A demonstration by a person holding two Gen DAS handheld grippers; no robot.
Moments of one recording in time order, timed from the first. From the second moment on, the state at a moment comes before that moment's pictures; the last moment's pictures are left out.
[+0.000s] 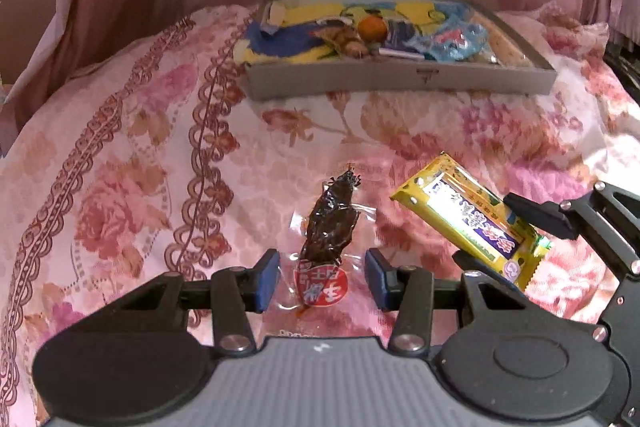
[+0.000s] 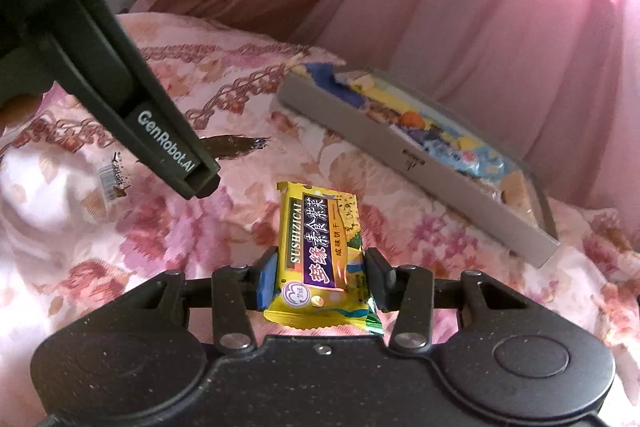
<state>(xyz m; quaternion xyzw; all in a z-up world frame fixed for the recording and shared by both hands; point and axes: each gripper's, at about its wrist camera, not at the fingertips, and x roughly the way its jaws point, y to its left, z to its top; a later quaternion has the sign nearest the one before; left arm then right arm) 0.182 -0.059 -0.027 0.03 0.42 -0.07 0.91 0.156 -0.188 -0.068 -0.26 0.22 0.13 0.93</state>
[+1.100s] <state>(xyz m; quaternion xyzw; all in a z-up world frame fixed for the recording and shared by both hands) 0.371 -0.033 0.013 -0.06 0.32 -0.02 0.95 0.328 -0.194 -0.003 -0.16 0.17 0.05 0.97</state>
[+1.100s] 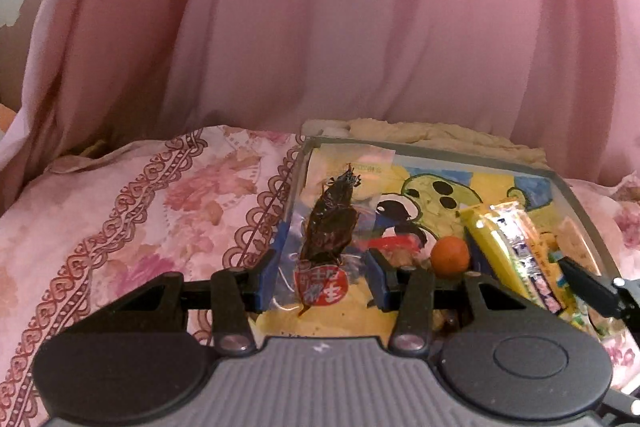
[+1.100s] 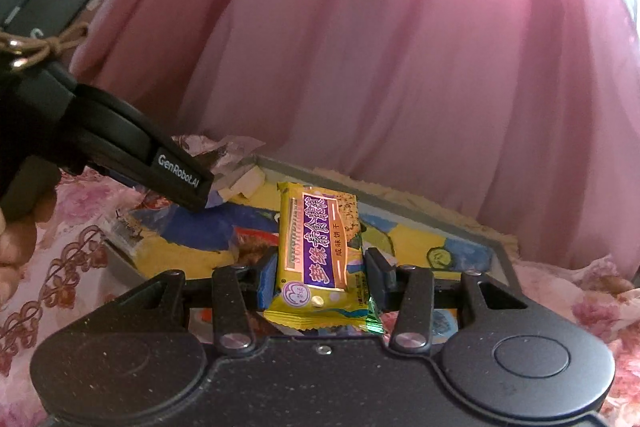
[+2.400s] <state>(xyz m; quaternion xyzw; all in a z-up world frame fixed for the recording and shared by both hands) 0.392 -0.021 -0.002 -0.15 0.36 -0.05 0.92 0.357 -0.180 -0.009 -0.12 0.20 0.05 0.97</state>
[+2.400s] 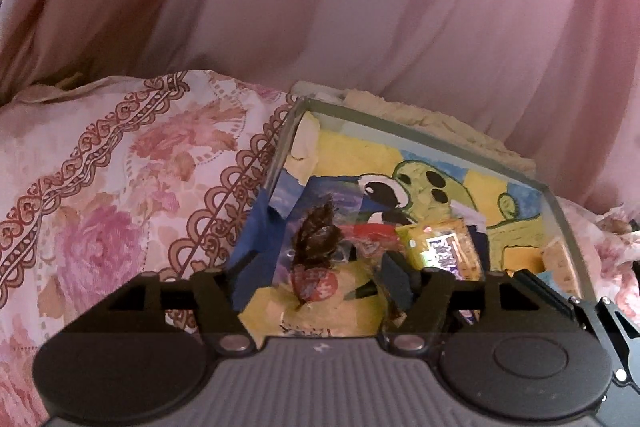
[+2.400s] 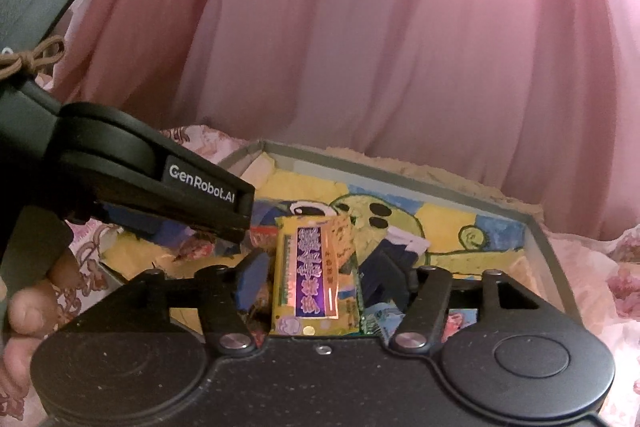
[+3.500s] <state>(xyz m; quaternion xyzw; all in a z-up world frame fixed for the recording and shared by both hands) 0.242 -0.009 0.100 -0.13 0.26 -0.04 0.95 0.184 -0.237 0.100 -0.03 0.09 0.00 1.00</state>
